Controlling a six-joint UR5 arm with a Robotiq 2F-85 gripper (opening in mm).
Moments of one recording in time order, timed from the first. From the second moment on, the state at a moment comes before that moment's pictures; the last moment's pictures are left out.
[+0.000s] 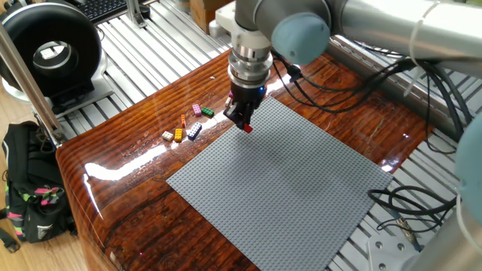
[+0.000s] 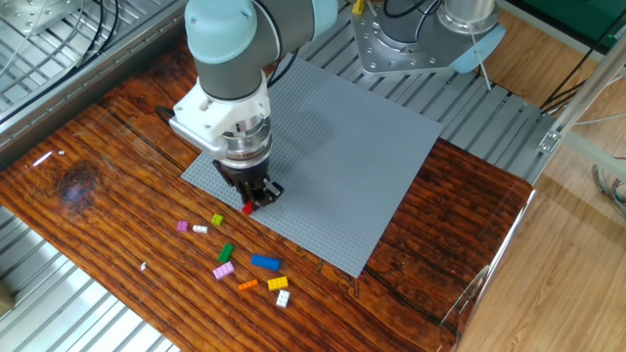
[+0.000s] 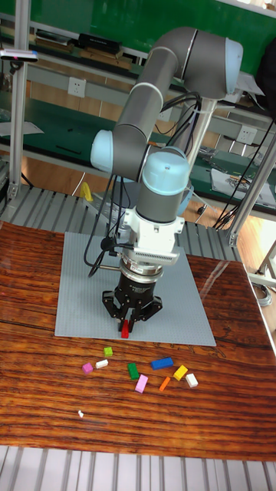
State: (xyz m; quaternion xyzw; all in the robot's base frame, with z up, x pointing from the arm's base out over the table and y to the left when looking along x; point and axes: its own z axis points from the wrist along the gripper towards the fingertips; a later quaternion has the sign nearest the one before) arm 0.547 0.027 0.012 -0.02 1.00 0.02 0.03
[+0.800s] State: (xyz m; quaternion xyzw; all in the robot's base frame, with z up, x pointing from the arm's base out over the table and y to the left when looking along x) arm 0.545 0.027 0.009 -0.03 1.00 0.02 0.02
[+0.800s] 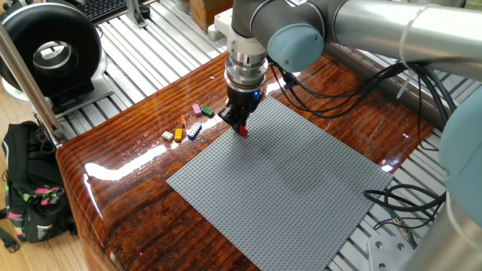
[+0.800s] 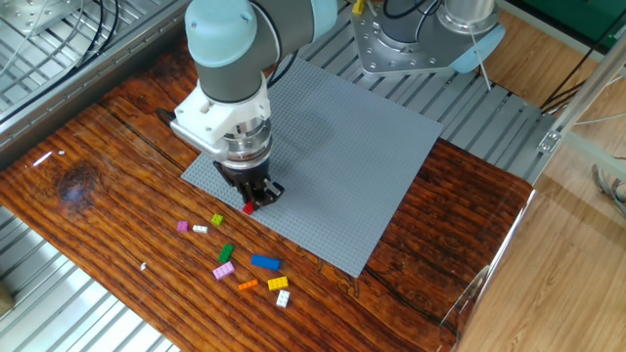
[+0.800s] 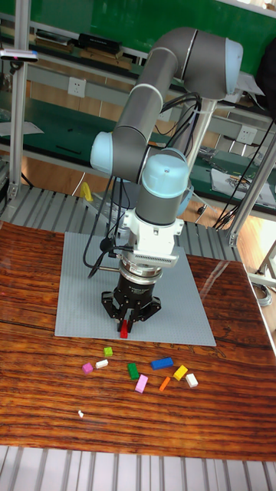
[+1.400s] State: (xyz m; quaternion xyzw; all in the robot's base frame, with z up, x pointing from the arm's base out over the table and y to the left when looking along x) arm 0.544 0.026 0.008 -0.03 1.00 0.02 0.02
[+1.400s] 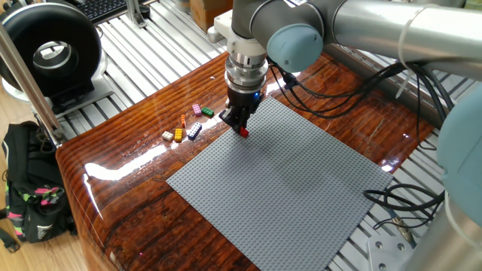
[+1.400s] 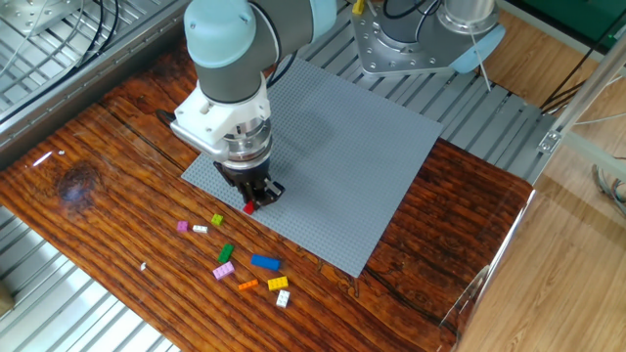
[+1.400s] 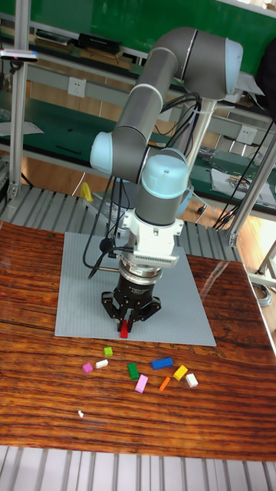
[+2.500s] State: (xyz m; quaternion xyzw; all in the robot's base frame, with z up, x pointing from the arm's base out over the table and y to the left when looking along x) arm 0.542 0.025 0.007 -0.04 1.00 0.02 0.02
